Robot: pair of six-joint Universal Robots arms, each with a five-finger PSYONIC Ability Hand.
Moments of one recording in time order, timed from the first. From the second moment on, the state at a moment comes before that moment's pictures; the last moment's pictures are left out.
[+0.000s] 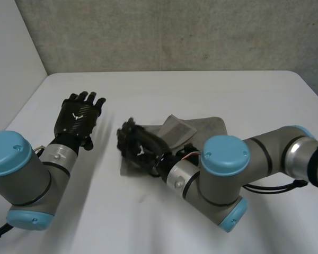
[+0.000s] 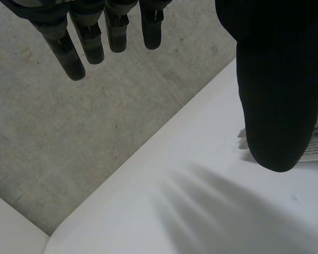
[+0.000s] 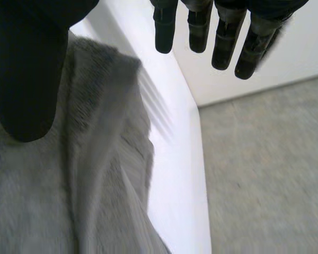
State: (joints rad) left arm 4.37 -1.95 -1.85 3.80 -1.51 3.57; right arm 2.30 -0.83 1.35 -0.43 1.17 2.10; left_hand 0.18 0.16 0.17 0.17 0.03; right_hand 0.21 0.22 0.21 0.24 0.06
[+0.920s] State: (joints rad) left arm 4.23 -1.89 -1.66 3.53 -1.71 3.23; right arm 2.22 -1.10 1.45 -0.33 1.31 2.79; left_hand 0.18 0.18 0.18 0.18 0.03; right_hand 0.21 0.23 0.21 0.24 0.06
